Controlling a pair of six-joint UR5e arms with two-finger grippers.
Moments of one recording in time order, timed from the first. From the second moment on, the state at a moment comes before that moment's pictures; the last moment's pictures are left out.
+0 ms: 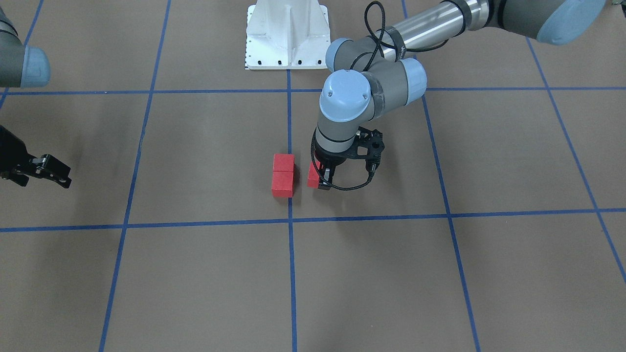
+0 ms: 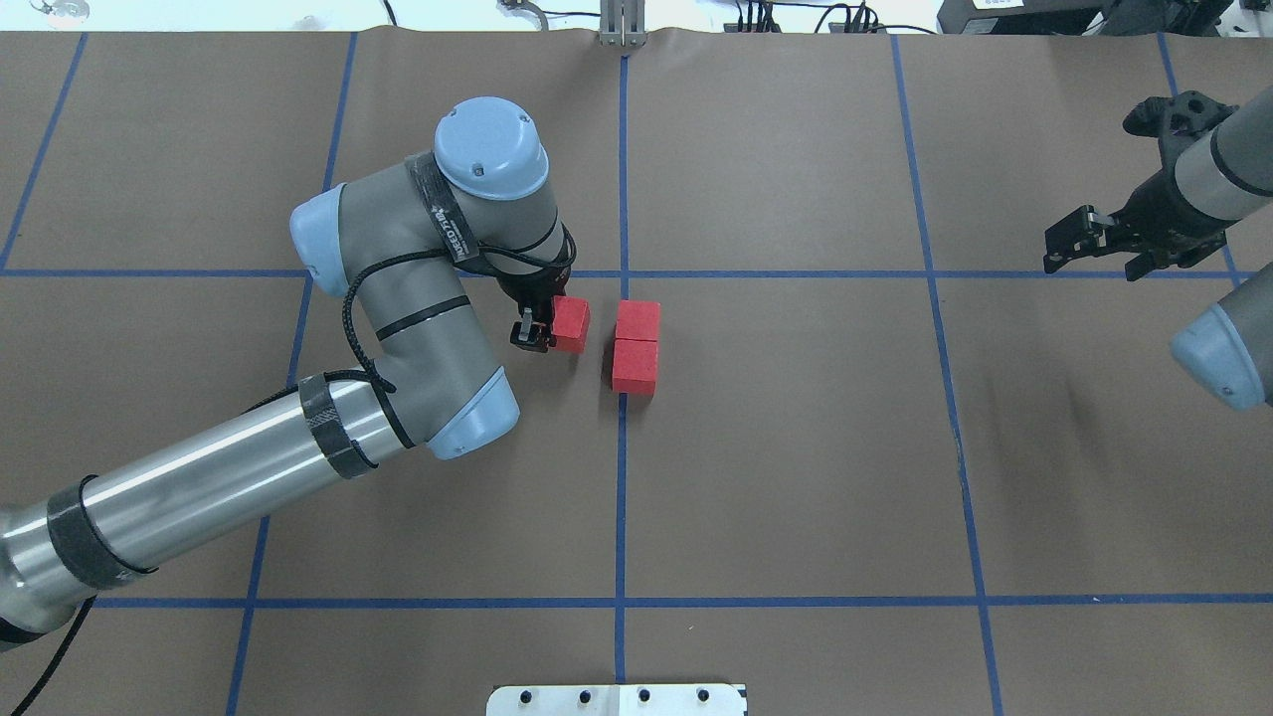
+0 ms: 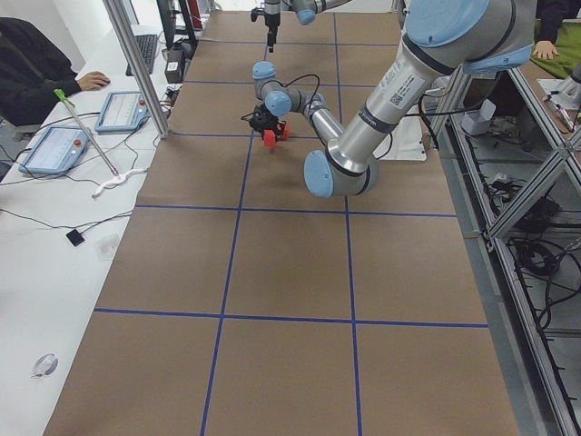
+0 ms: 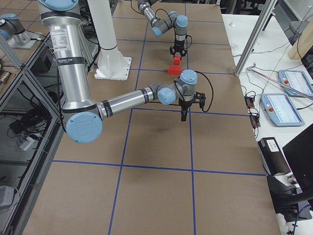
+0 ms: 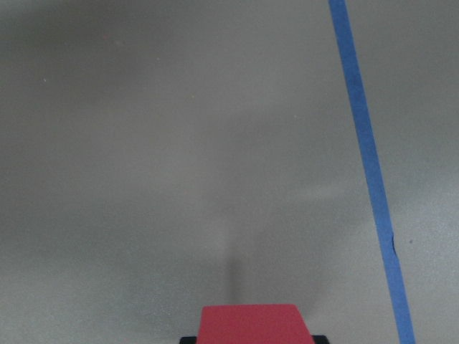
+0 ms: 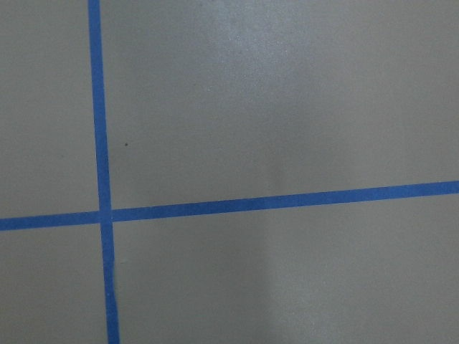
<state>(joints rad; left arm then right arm) -0.63 -2.42 -1.36 -1.68 -2.02 -2.51 1.08 -1.42 1.72 -1.37 2.21 0.78</state>
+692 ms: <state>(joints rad) -0.64 -2.49 -1.25 -1.73 -2.02 -2.60 1.08 -1.42 1.72 -1.37 2.22 0.78</state>
